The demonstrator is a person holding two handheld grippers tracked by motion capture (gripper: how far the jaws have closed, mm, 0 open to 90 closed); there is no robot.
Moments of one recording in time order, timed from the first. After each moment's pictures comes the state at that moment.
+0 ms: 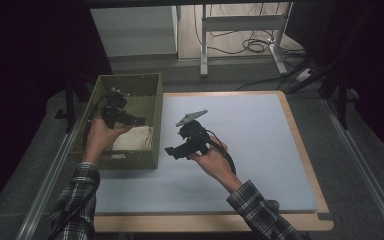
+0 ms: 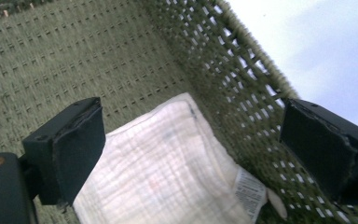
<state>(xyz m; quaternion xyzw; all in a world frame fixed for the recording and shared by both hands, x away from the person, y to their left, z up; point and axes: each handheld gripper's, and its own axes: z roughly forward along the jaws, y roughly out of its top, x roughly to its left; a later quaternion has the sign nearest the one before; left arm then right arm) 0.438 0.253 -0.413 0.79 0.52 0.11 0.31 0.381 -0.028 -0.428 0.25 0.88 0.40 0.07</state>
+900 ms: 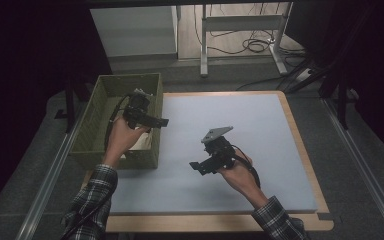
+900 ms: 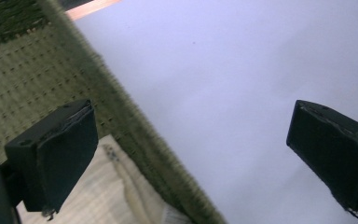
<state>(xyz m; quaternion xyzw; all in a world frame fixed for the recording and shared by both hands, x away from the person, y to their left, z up) 0.428 0.181 -0.400 0.81 0.45 0.12 0.34 0.359 -0.097 -0.453 0.24 0.89 0.38 0.09</state>
